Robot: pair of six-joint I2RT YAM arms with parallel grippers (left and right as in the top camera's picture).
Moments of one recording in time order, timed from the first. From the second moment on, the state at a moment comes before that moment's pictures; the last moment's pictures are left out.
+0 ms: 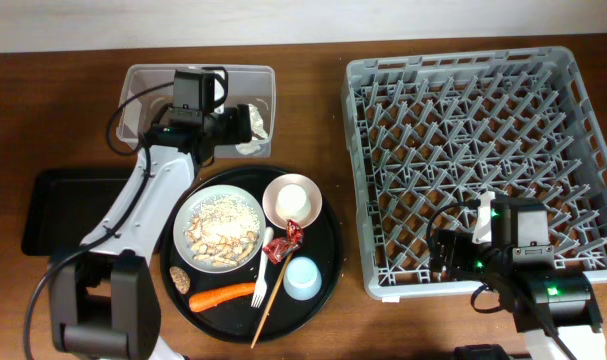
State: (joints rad) left arm -0.18 1.78 1.35 -0.41 0.00 -0.15; right arm 0.03 0.85 0.84 -1.06 -0.05 0.21
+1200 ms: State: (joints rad) left arm 0.11 1.59 1.32 -1.32 -0.01 -0.36; right arm 0.72 2.03 1.60 -0.89 -0.02 0.26
